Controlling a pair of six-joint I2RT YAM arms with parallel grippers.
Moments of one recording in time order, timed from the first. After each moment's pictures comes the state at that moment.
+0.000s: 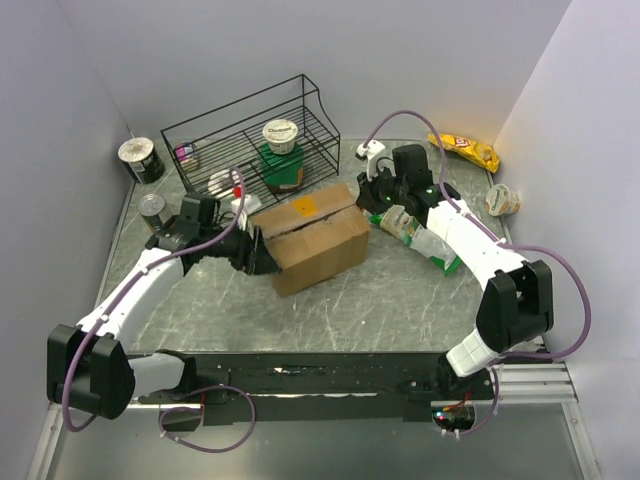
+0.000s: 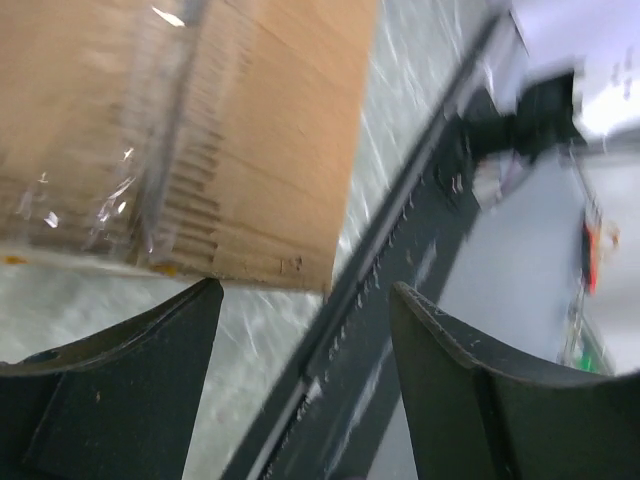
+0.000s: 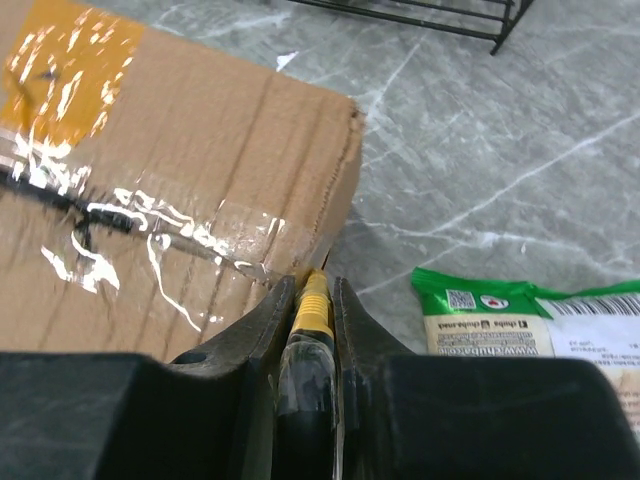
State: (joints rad) left arm -0.26 1.21 0.90 -0.48 0.90 -0.10; right arm 0.35 1.55 1.30 -0.38 -0.36 -0.25
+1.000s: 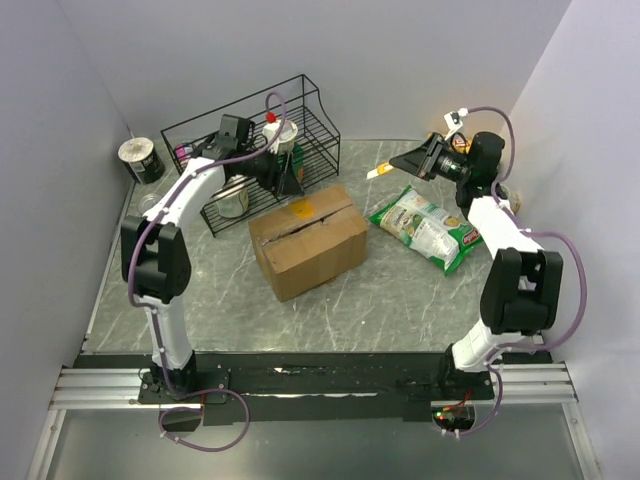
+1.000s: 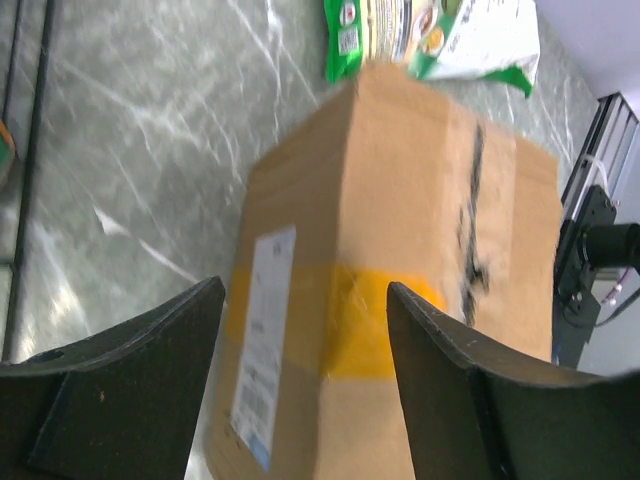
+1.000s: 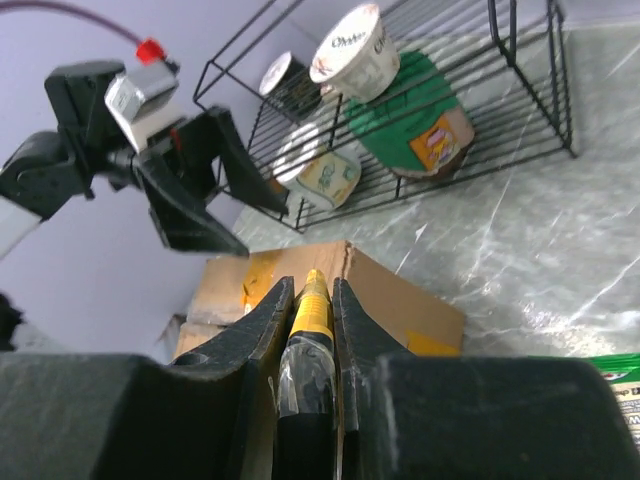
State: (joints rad) left arm -0.28 1.93 1.76 -0.61 0.81 0.07; right arm -0.08 1.61 1.22 0.27 -0.96 0.68
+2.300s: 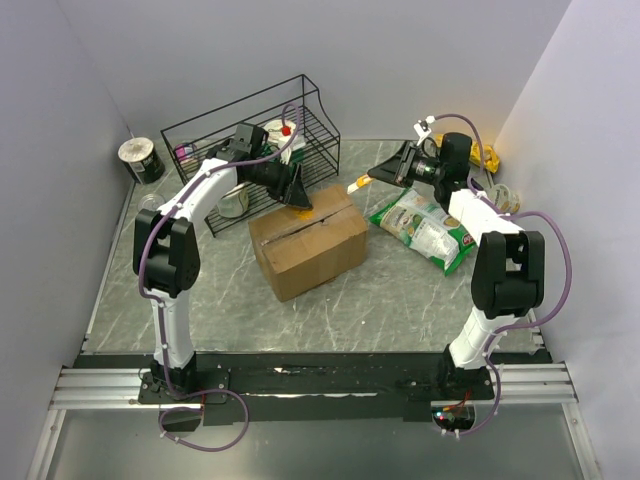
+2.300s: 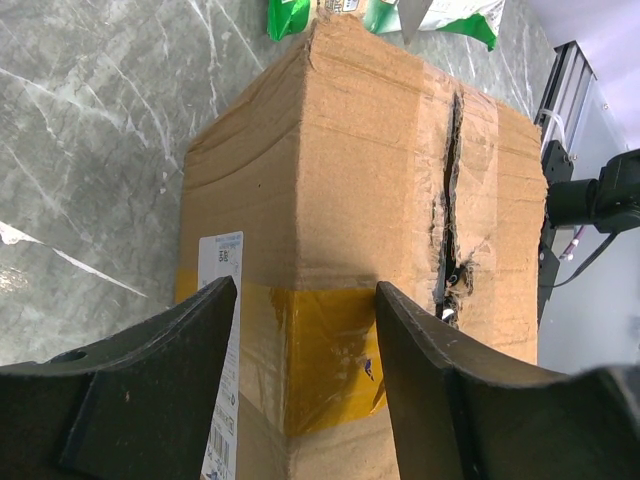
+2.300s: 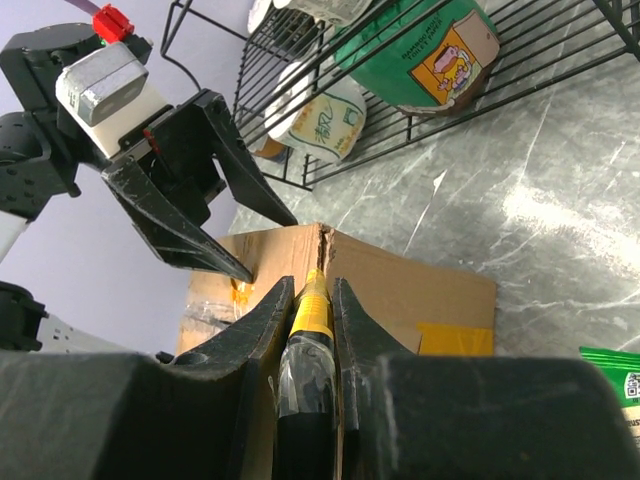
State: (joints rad) left arm -0.33 2.03 1.82 -0.70 0.89 0.11; right arm 0.03 1.76 1.29 0.16 -0.94 0.68
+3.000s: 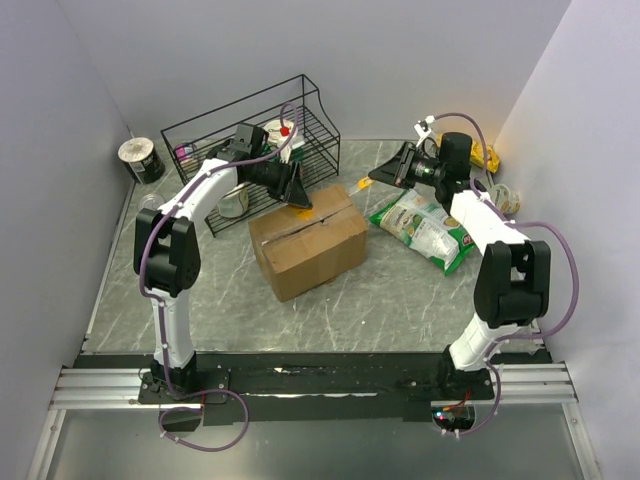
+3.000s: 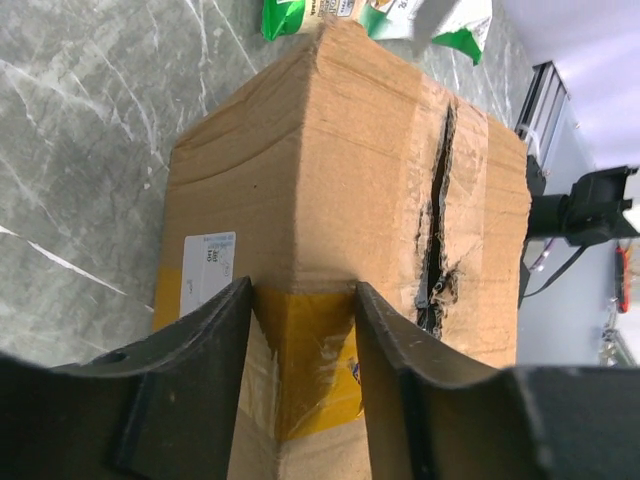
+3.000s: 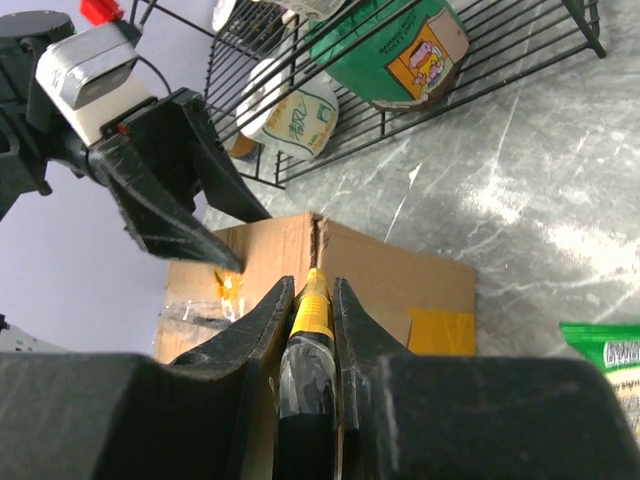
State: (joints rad) left arm -0.33 2.04 1.82 -0.69 0.91 0.04; right arm 0.05 1.70 1.29 0.04 -0.85 0.59
